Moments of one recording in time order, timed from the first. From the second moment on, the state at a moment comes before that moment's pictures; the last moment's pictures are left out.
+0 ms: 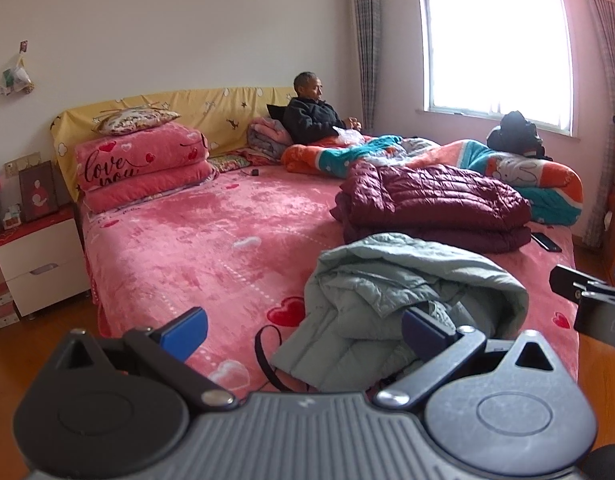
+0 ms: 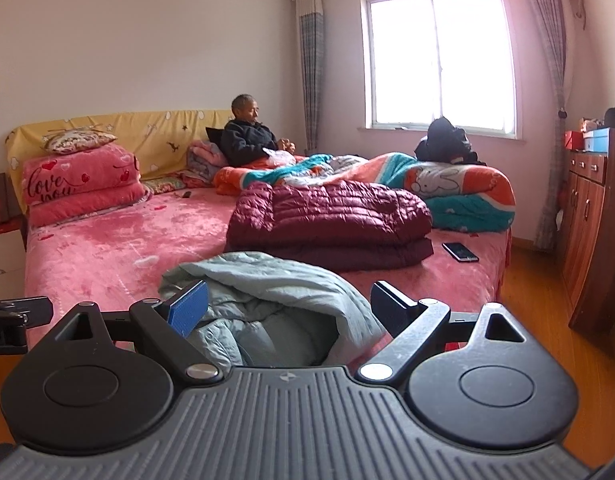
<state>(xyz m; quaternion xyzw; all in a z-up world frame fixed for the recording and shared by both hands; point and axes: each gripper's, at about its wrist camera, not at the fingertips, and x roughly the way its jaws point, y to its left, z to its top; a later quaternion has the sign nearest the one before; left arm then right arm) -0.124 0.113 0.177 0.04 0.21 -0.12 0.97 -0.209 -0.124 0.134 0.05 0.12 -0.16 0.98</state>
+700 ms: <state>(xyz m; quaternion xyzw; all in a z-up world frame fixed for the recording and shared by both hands) -0.087 0.083 0.108 0.05 0.25 -0.17 0.95 -0.185 -0.153 0.095 0.08 0.18 -0.21 0.96</state>
